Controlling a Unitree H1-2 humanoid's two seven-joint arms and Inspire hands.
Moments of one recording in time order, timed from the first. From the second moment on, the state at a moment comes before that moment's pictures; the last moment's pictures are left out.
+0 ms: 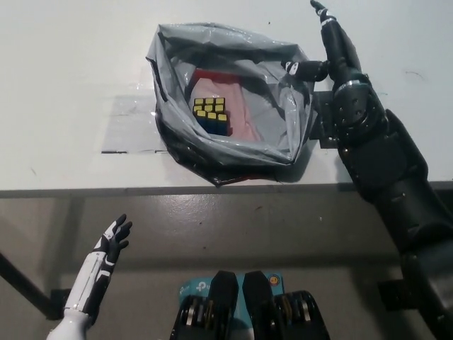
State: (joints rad) left_arm -0.02 0.19 0.01 0.10 0.05 -0.23 -0.10; right_arm -1.09 -0.11 0.16 1.01 -0.33 0.08 -0.23
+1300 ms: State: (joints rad) left_arm -0.05 0.21 0.00 0.10 0.06 -0.22 -0.10; right_arm -1.19 -0.12 -0.37 1.30 0.14 0.20 0.18
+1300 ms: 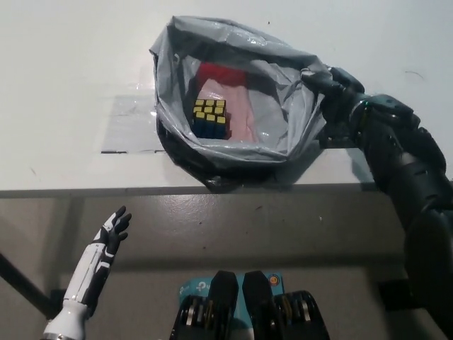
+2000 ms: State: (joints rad) left_arm -0.05 0.21 0.00 0.10 0.06 -0.22 -0.10; right_arm -1.21 -0.05 -0.45 0.99 0.31 0.38 0.20
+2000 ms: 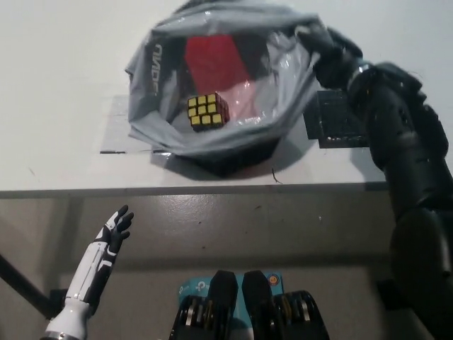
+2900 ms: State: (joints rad) left_arm -0.06 0.21 0.00 0.11 0.06 -0.22 -0.10; right_arm -1.61 0.00 -0.36 0.88 0.45 0.47 0.03
